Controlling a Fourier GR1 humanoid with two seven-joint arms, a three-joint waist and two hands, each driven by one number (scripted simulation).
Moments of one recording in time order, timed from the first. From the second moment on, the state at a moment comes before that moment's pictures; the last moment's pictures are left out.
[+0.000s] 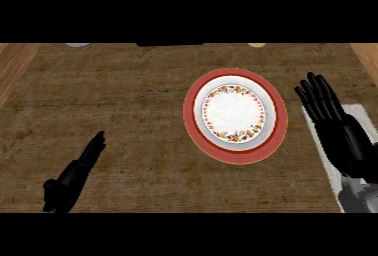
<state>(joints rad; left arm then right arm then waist) 0.06 0.44 -0.32 -1.39 0.23 0.10 -0.18 -0.15 -0.46 0.19 -1.66 -0.42 -0.01 -0.21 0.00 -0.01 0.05</state>
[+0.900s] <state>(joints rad) 0.08 0.55 -0.18 -1.42 0.12 0.27 -0.19 0.02 -0.37 -0.34 -1.62 -0.35 -0.89 -0.20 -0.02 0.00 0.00</state>
